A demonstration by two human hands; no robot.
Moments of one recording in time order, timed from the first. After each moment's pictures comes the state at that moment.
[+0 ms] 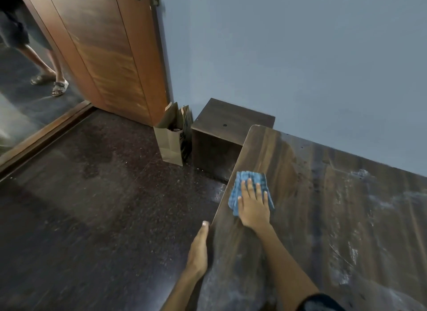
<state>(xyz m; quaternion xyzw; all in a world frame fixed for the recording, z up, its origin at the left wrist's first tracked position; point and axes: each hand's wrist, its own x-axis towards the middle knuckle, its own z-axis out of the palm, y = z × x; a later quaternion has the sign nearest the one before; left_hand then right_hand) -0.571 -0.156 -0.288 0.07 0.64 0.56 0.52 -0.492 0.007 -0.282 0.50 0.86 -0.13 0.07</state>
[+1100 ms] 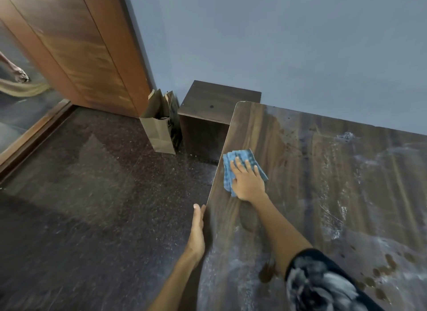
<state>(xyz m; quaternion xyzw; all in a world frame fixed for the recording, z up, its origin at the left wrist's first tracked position) -0.562 -0.172 -0.258 0.11 0.62 0.54 0.56 -0.484 0.006 -0.274 0.45 0.88 -0.13 0.08</state>
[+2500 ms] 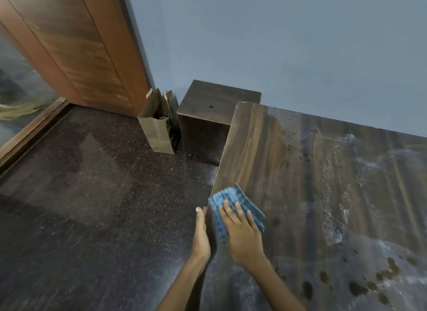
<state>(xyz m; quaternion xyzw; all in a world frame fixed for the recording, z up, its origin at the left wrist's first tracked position) -0.551 -0.163 -0.259 0.07 0.57 0.60 0.56 -0.456 -0.115 -0.277 0.43 0.89 -0.14 0.01</state>
